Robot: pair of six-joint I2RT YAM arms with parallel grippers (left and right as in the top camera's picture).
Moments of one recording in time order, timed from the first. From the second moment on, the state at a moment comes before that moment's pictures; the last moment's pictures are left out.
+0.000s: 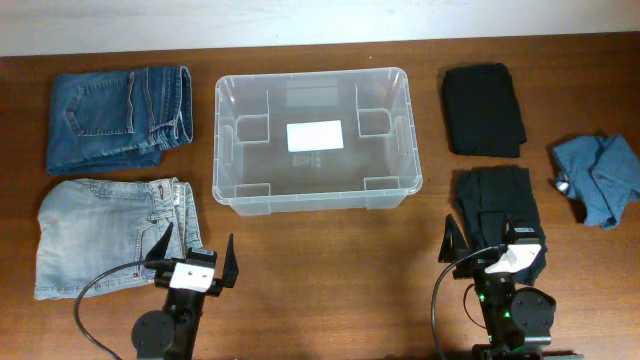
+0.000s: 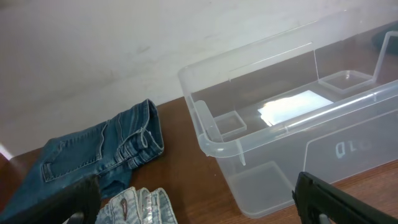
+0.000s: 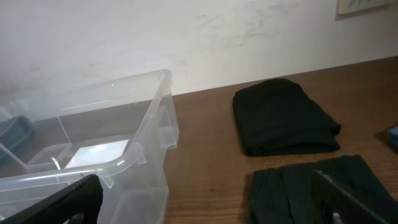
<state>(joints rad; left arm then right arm) -0.02 0.01 0.01 -0.07 0.12 0.30 -0.05 0.01 0.01 -0.06 -0.10 0.20</state>
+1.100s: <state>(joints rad) -0.02 0.01 0.01 -0.07 0.12 0.30 -0.05 0.01 0.01 0.15 -0.31 0.20</state>
